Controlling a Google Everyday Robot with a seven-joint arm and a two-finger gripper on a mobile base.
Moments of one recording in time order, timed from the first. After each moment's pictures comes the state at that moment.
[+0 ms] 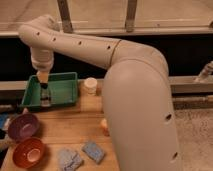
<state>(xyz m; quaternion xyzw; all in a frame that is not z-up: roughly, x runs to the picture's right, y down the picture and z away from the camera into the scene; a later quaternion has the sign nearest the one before) -0.297 -0.063 0.673 -0.26 -0.17 0.00 0.95</state>
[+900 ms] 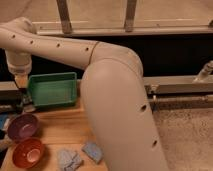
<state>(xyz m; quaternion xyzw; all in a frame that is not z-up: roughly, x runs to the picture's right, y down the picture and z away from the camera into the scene) -0.379 -0.036 0.649 -0.26 -0.23 -0.09 0.93</state>
